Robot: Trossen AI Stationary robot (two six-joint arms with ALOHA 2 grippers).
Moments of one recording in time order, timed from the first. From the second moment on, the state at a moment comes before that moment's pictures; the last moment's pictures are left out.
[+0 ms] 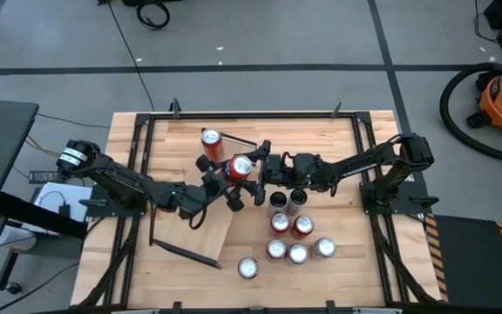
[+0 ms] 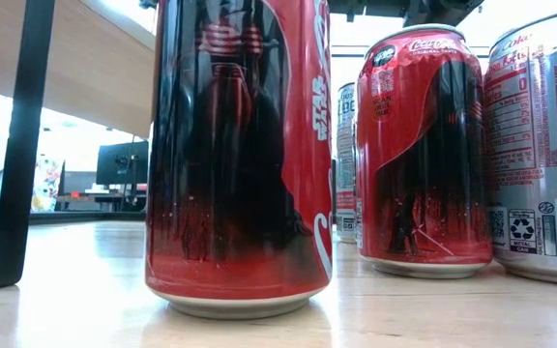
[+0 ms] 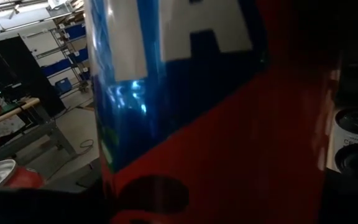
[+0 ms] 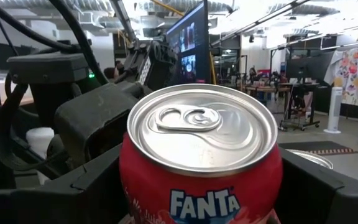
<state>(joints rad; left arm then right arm) -0.32 1.45 0.83 0.52 -1.05 0.19 0.07 1.65 0.97 0.87 0.20 -0.03</state>
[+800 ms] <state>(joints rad) -0.24 1.45 0.83 0.45 -0.94 0.10 0.06 1.66 0.97 0.78 0.18 -0.04</state>
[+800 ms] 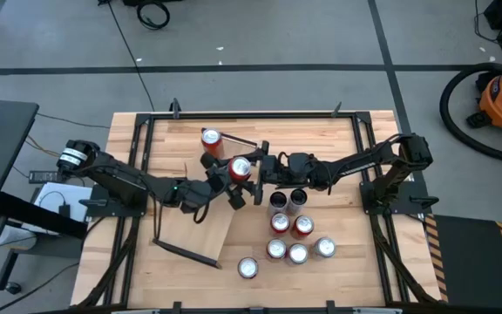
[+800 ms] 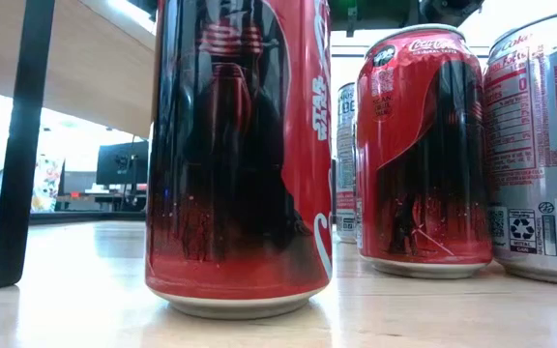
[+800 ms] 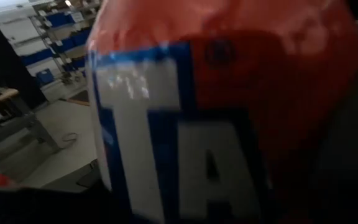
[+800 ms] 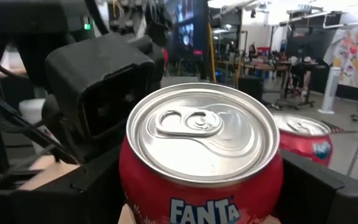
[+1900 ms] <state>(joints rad) -0.28 1.45 0.83 0.50 -1.05 0.29 -0.01 1.65 0.97 0.79 0.21 -0.09</state>
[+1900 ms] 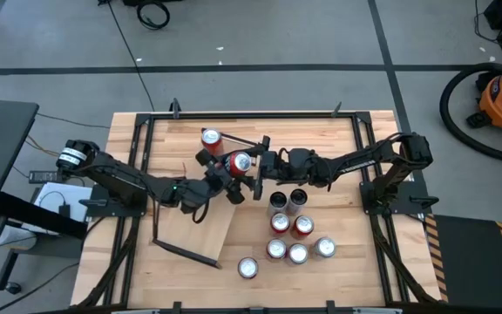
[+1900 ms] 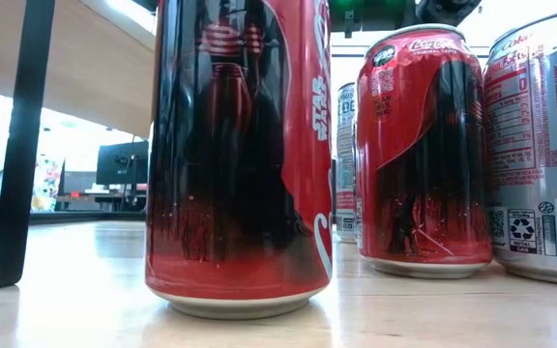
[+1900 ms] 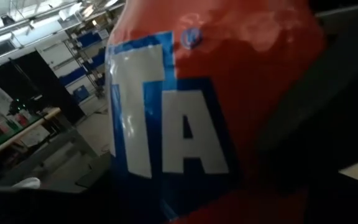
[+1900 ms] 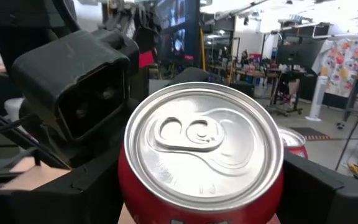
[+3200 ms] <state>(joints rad) -0.14 1.44 0.83 0.35 -0.84 0.07 -0.01 1.65 0.97 0.69 0.22 -0.09</state>
